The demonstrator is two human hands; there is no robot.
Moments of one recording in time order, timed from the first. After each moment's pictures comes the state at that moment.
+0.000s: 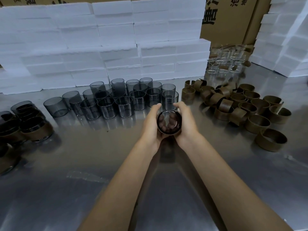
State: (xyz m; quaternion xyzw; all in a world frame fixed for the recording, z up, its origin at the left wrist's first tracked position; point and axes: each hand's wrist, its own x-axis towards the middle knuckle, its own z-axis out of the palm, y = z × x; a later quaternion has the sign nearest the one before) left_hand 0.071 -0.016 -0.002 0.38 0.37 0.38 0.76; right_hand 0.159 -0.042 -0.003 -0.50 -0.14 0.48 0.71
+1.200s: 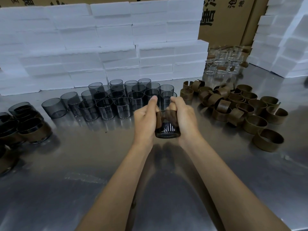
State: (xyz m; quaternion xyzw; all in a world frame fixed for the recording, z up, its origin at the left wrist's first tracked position) left_hand 0.068 -0.012 0.006 0.52 0.35 0.53 0.57; right_hand 0.158 -0.046 0.005 -0.49 -0.28 0.40 0.72
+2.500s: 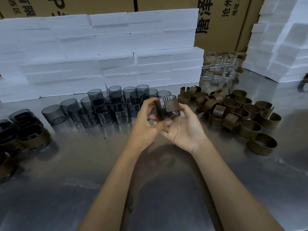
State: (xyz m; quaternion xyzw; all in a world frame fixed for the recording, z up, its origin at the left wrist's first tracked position) left_hand 0.053 -0.003 0.001 0.72 0.25 0.44 0.49; right_hand 0.191 -0.052 -0.004 -0.25 -0.23 0.68 0.65
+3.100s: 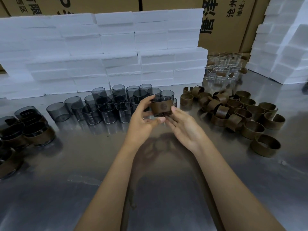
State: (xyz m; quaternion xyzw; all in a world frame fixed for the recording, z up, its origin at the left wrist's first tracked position) left_hand 0.042 0.013 -0.003 0.69 0.28 0.46 0.48; right_hand 0.185 -0.047 -0.006 -0.39 -0.29 0.53 0.70
